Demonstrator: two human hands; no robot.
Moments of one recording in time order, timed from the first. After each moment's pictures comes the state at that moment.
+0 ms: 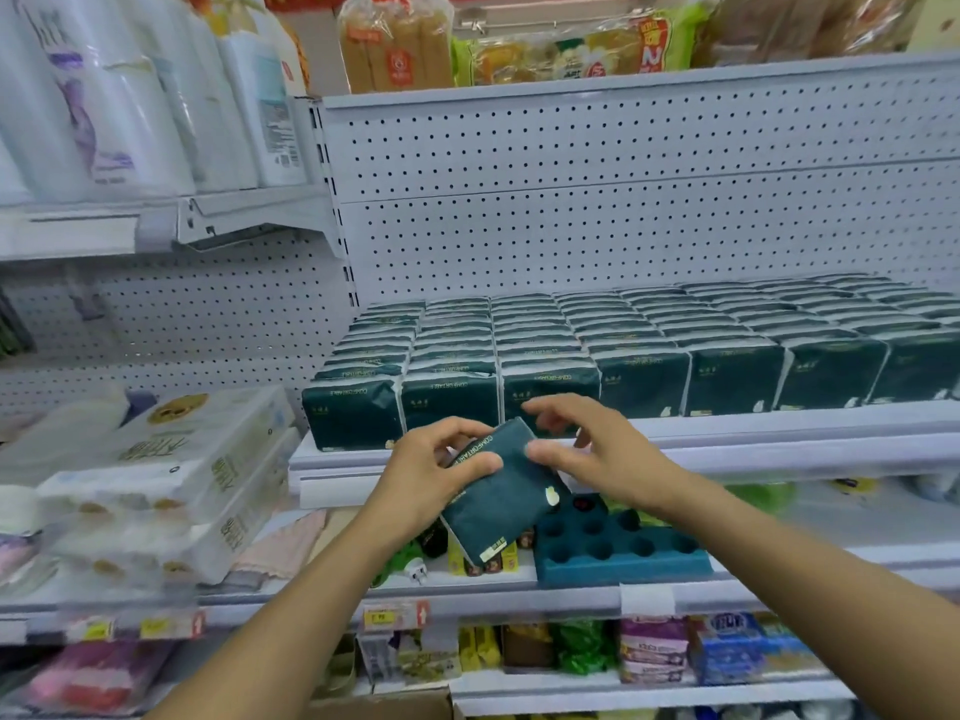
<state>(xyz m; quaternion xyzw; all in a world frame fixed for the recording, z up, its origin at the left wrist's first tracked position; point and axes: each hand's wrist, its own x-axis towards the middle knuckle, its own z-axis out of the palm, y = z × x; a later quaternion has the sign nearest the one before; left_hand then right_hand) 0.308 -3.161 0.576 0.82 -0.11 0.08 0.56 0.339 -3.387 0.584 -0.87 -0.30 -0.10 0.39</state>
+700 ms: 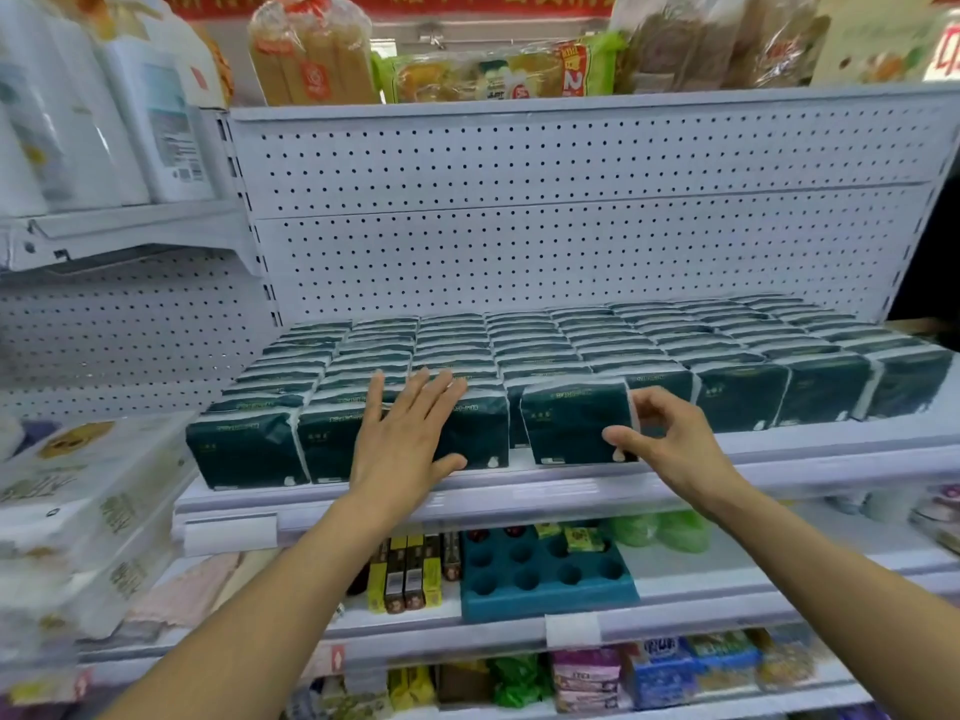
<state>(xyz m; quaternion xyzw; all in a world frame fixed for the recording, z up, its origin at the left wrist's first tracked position) 0.380 -3.233 0.586 0.95 -0.16 0.27 -0.05 0.373 -3.540 0.581 -0.83 -0.09 -0.17 0.53</state>
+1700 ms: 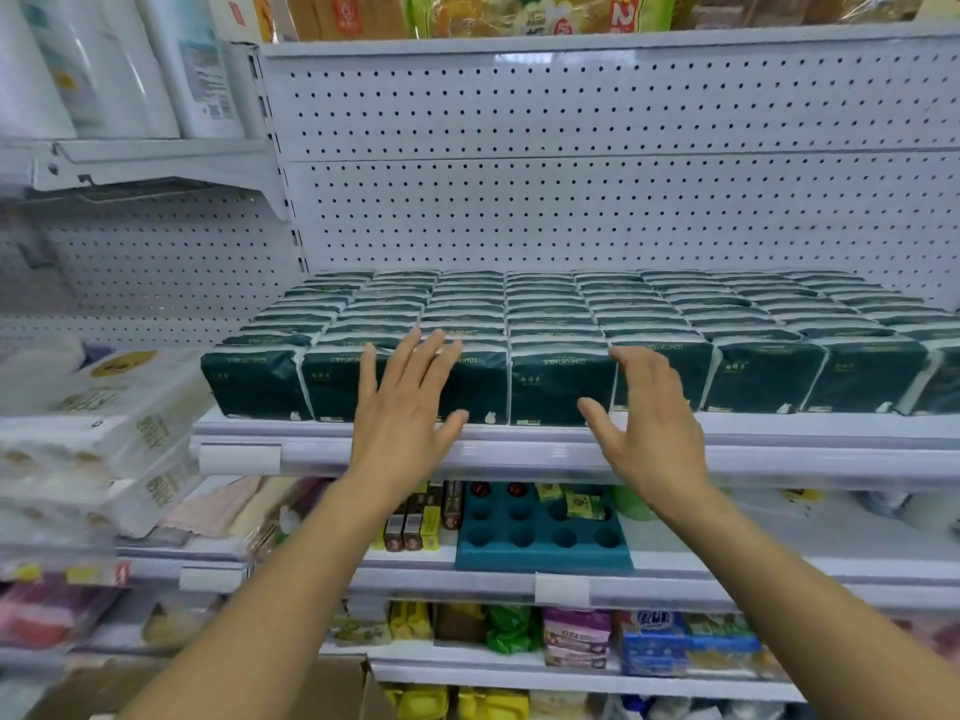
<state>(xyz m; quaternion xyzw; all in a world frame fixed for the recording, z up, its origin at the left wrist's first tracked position) 0.349 -3.253 0.567 0.93 -0.12 0.35 0.04 0.356 -3.509 0.569 -0.91 -0.11 -0.32 0.24</state>
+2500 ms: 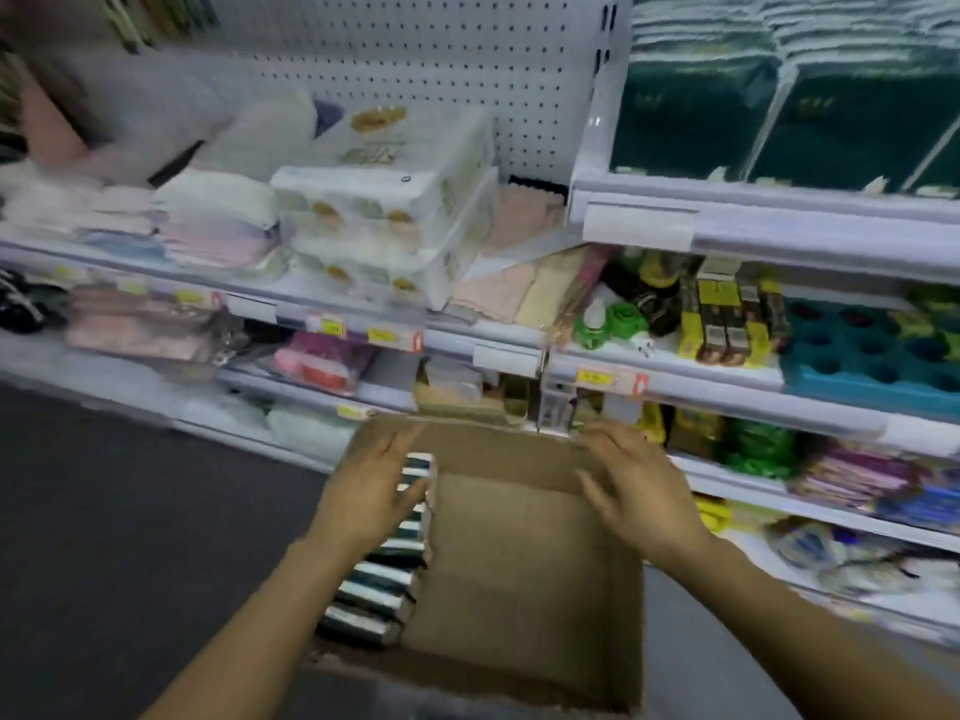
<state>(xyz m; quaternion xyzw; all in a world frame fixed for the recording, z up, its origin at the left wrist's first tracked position) 0.116 -2.861 0.344 0.99 0.05 0.02 0.14 0.209 -3.157 0.355 -0.93 -0.33 -0.03 0.18</state>
